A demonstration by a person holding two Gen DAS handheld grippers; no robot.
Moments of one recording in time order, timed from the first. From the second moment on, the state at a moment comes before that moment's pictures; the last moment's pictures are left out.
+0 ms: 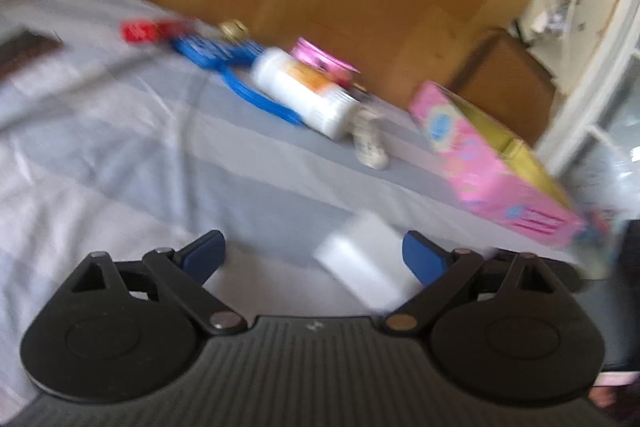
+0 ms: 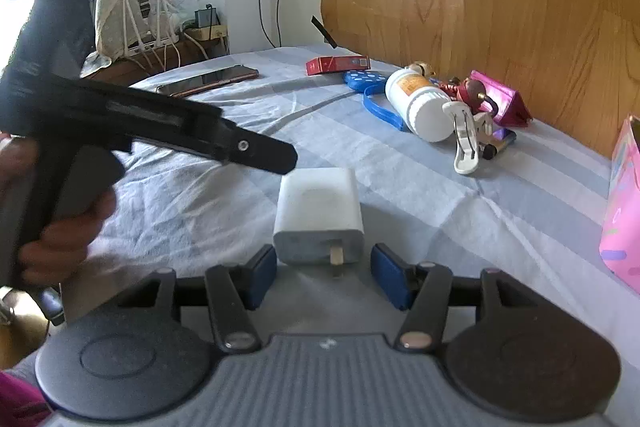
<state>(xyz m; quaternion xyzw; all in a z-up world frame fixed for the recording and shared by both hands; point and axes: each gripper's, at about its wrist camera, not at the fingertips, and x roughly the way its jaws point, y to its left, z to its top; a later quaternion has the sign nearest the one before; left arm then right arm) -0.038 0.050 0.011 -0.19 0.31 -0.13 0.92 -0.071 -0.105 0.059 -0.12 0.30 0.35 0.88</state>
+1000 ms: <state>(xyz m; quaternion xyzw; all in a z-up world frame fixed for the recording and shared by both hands) 0.031 -0.138 0.068 -0.15 0.37 -0.34 0.85 -0.060 -0.246 0.112 -0.02 0.16 0.23 0.96</state>
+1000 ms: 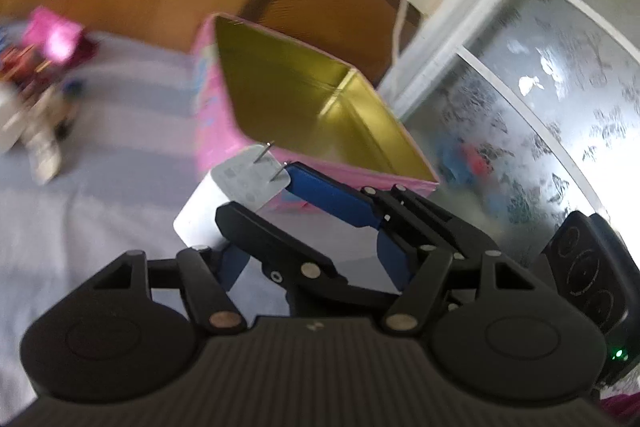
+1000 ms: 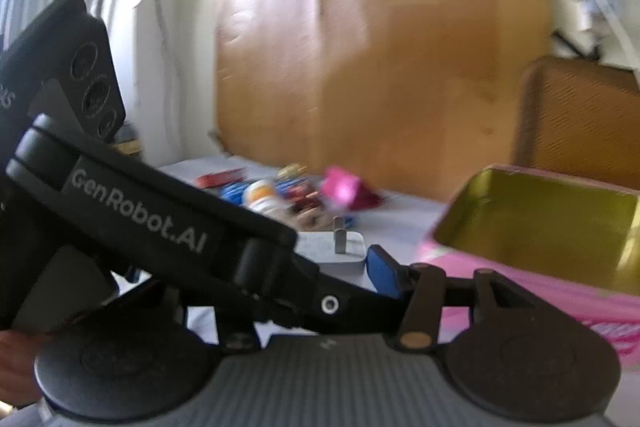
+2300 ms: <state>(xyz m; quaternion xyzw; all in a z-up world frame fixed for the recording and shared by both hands) -0.050 0.083 0.004 -0.09 0.28 0.01 0.95 0.018 -0.133 0.117 -0.05 0.15 0.28 0.95</state>
